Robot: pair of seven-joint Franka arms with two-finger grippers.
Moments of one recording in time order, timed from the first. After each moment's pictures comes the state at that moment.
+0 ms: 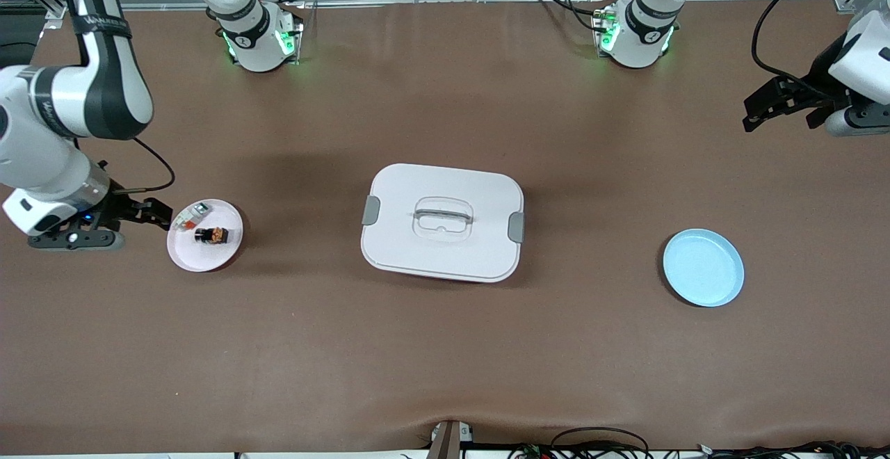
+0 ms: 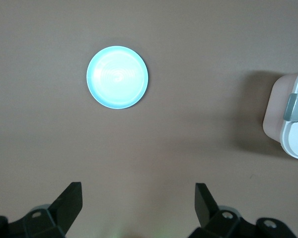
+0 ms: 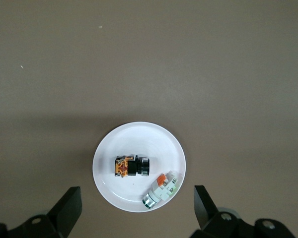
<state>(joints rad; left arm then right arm) 0.07 -0.08 -0.15 -1.64 0.00 1.56 -0.12 -0.12 0.14 0.06 -1.91 -0.12 2.11 -0.04</state>
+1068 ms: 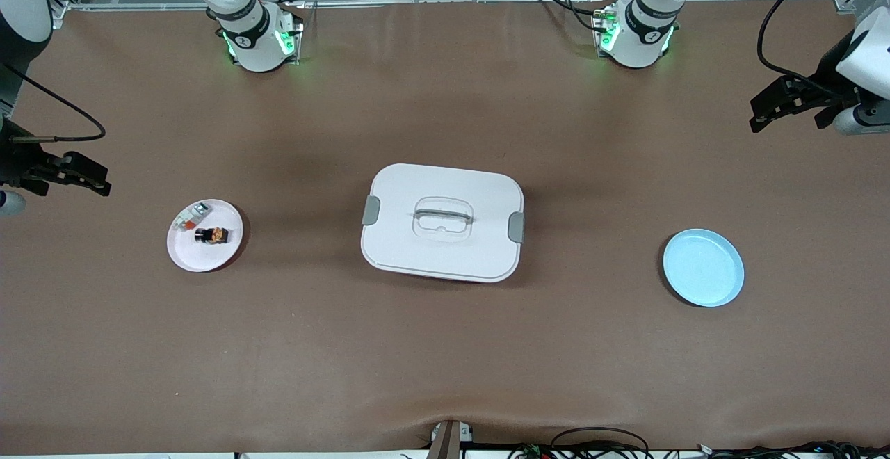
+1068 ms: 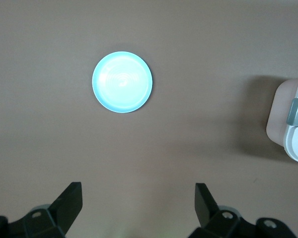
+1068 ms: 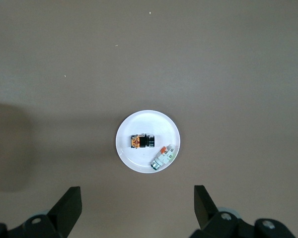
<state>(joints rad) 0.07 -0.08 -0.15 -1.62 0.01 1.56 -0.12 -0.11 0.10 0.07 -1.55 -0.06 1.67 -0.04</state>
